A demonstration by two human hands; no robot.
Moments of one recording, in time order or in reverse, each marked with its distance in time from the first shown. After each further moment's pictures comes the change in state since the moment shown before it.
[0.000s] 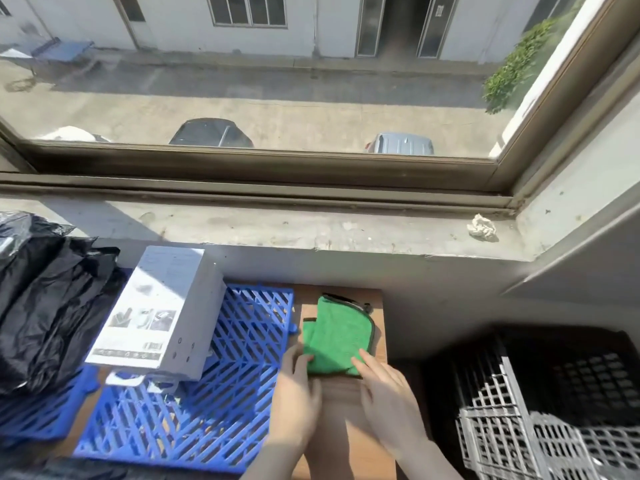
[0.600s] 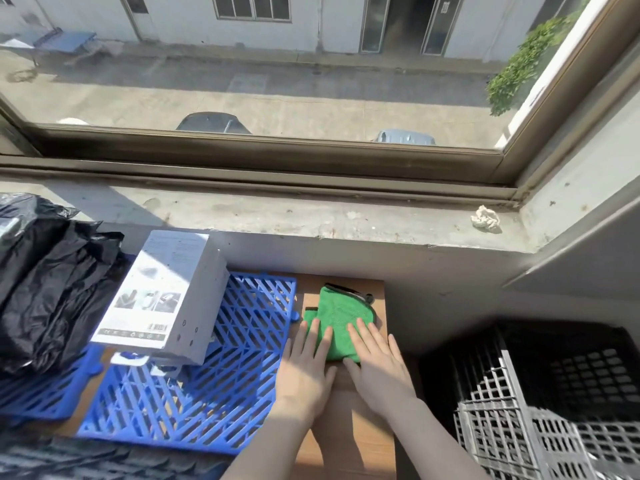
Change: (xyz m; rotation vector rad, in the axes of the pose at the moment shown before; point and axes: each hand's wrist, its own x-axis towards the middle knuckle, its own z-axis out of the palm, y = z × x) left_hand 0.014 0.002 -0.001 0.549 -0.152 0.272; right_hand 0.033 -0.010 -0.004 -0.228 -0.180 -0.006
